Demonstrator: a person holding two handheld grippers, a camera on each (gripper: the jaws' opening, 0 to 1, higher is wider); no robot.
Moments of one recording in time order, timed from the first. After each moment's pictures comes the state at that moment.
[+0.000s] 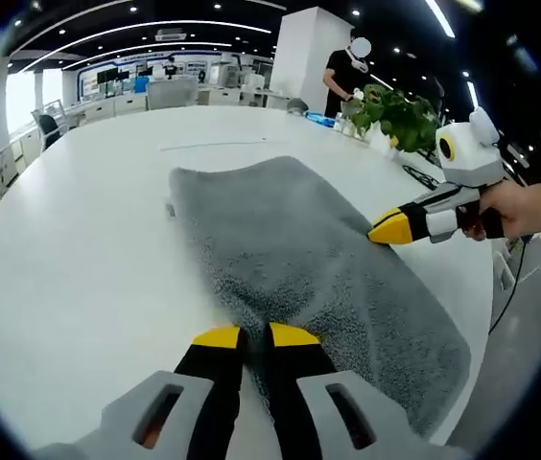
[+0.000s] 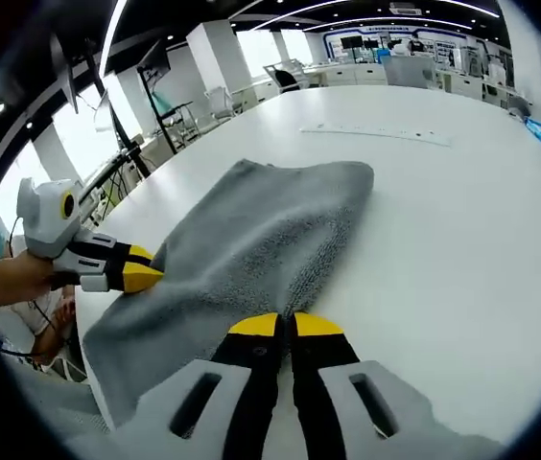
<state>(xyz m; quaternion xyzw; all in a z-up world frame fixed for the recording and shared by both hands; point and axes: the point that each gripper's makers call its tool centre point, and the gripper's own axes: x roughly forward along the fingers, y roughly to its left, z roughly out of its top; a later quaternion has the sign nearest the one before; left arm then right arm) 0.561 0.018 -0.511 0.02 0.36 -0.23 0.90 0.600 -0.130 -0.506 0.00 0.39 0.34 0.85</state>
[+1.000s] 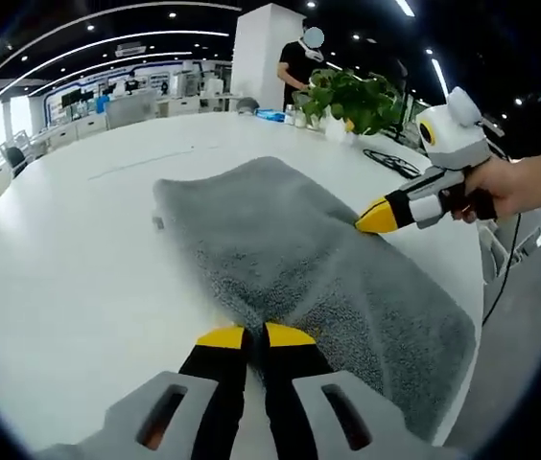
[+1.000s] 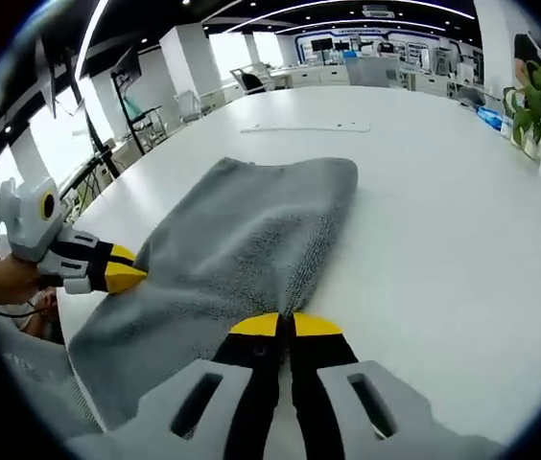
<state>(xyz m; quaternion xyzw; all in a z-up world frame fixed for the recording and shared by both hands) 0.556 -0.074 -0.512 0.05 0.34 -0.28 0.90 0.590 -0.230 -0.511 -0.02 0.39 0.28 0.88</state>
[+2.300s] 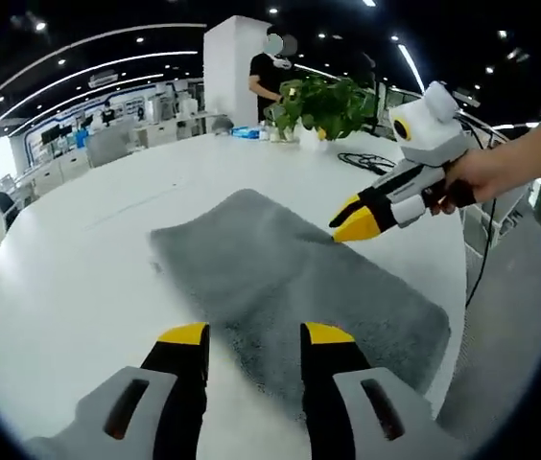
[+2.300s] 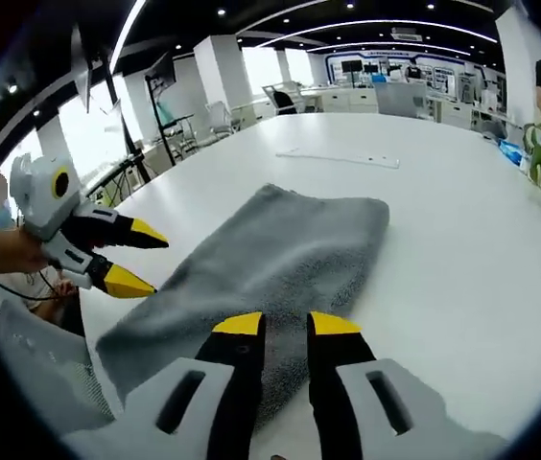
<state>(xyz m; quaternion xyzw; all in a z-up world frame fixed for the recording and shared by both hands) 0.529 -0.094 -0.460 0.14 0.29 -0.37 0.87 0.573 -0.211 -0.470 -0.02 0.34 0.35 0.88</state>
